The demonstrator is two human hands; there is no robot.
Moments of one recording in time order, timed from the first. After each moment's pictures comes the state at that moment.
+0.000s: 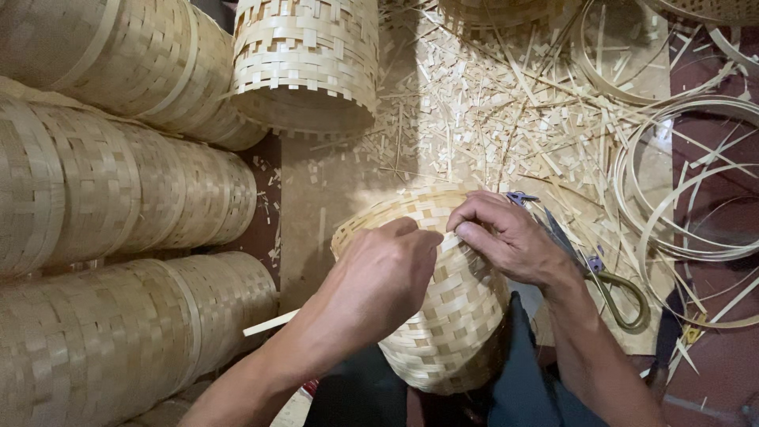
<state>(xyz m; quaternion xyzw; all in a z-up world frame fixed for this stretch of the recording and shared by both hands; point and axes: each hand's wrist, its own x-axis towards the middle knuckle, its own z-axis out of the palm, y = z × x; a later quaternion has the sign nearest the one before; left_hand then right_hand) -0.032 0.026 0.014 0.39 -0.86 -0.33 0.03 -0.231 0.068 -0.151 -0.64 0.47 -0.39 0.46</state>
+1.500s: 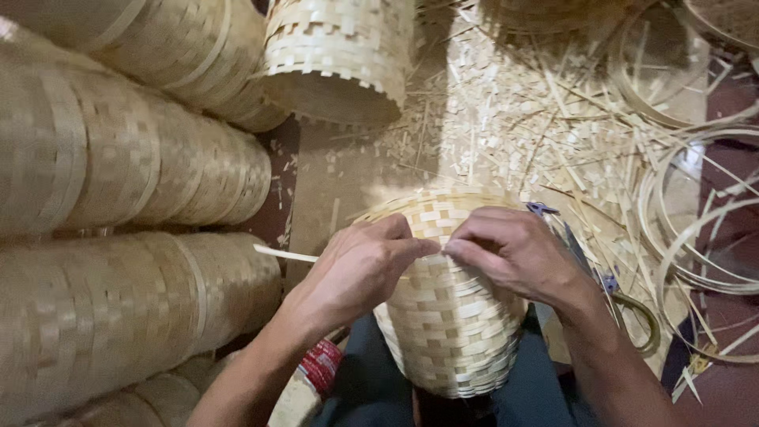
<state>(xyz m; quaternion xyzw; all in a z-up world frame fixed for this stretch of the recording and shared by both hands) 0.023 0.018 -0.005 0.36 -0.88 -0.30 0.07 -0.209 0.054 -0.120 -0.71 0.47 -0.32 0.43</state>
